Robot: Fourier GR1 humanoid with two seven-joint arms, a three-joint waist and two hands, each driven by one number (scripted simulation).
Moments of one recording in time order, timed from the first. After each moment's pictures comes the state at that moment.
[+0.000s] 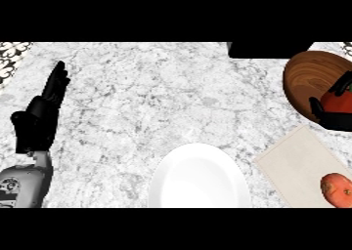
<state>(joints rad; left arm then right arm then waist) -0.24 0.23 0.04 -1.60 -0.16 0.11 0.17 -0.29 -0.45 -0.20 -1.56 0.31 0.02 -0.01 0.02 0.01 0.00</state>
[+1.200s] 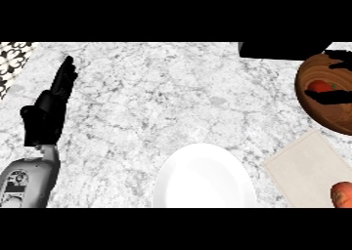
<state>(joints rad) -0.28 0.20 0.03 -1.57 -0.16 0.10 0.16 -0.79 -0.55 -0.36 -0.38 0.47 -0.12 -0.55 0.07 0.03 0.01</state>
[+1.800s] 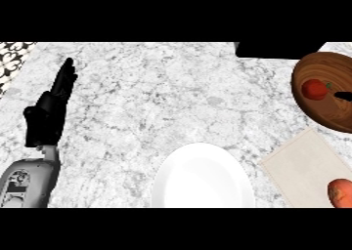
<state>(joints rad) -0.28 0.20 0.04 -1.55 -0.18 0.10 0.15 -0.83 -0.70 -0.51 -0.21 0.33 0.10 -0.70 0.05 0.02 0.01</state>
